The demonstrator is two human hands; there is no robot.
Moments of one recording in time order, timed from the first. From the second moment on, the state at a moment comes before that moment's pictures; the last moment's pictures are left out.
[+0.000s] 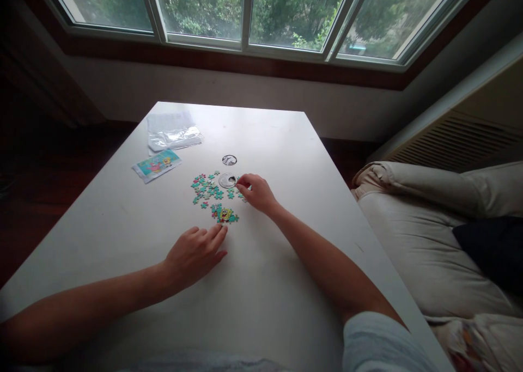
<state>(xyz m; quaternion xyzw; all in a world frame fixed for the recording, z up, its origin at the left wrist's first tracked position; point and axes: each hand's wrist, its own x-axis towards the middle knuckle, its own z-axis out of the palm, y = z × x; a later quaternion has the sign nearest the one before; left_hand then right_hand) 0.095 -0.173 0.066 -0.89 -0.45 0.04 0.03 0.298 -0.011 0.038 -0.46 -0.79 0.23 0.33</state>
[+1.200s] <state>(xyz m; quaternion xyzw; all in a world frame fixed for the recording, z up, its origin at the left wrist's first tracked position) 0.090 -0.158 0.058 -0.91 -0.42 -0.01 0.02 0.379 0.013 0.004 -0.55 -0.77 0.13 0.28</state>
